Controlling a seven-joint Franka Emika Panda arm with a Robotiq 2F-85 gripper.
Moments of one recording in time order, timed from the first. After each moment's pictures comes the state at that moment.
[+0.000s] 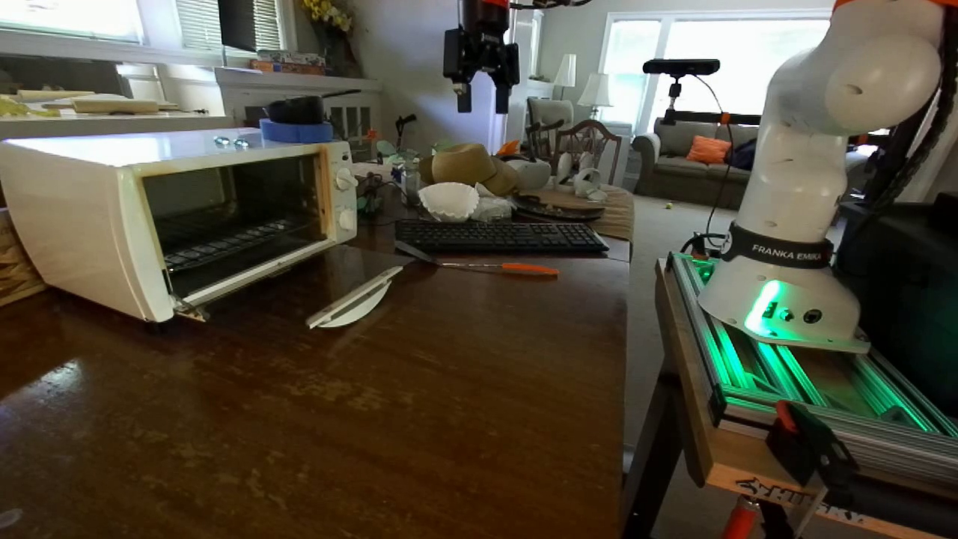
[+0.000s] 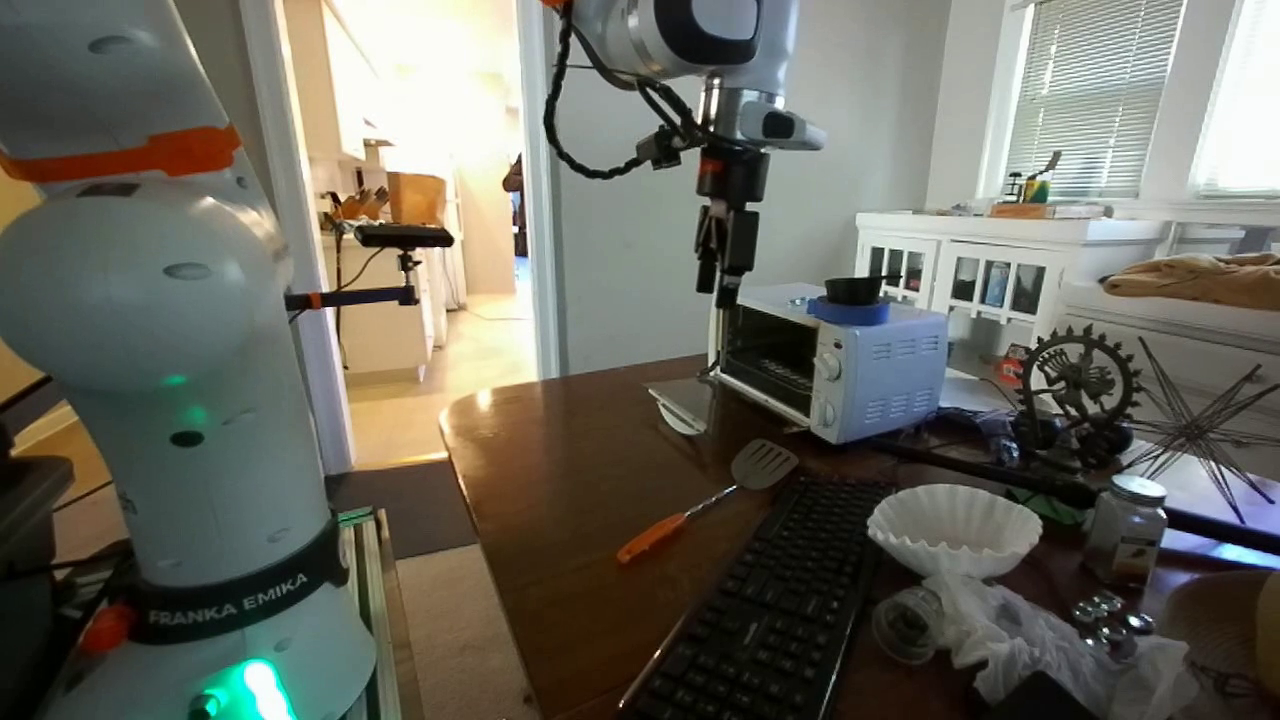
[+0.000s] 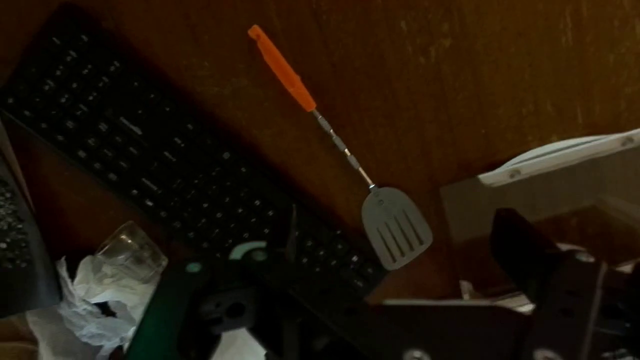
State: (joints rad) arm 0.00 -0.23 0.06 -2.30 0.06 2.00 0.39
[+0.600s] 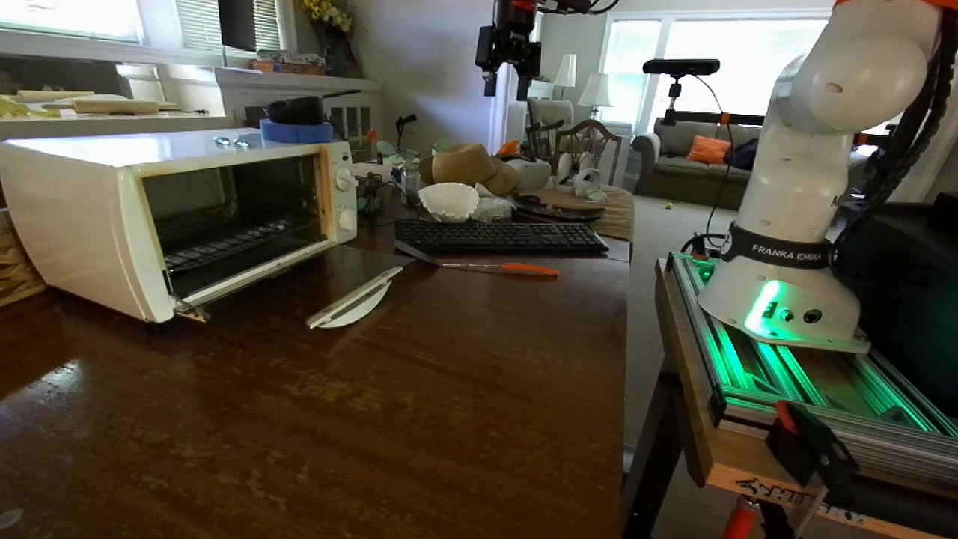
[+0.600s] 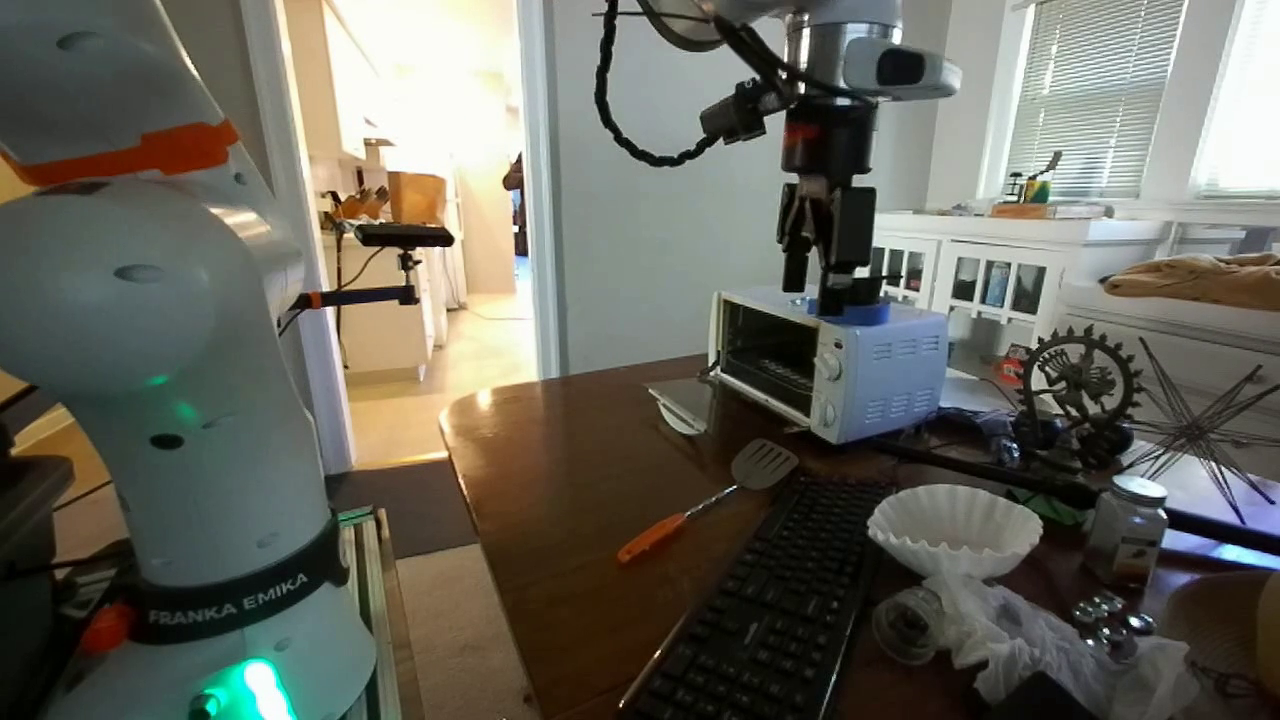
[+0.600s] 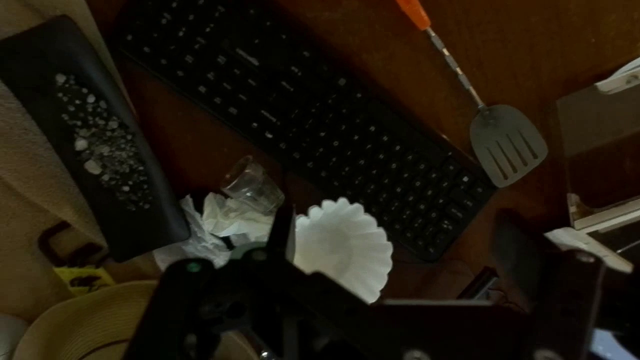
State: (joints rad) arm -0.13 -0.27 -0.10 -2.30 0.00 2.04 0.20
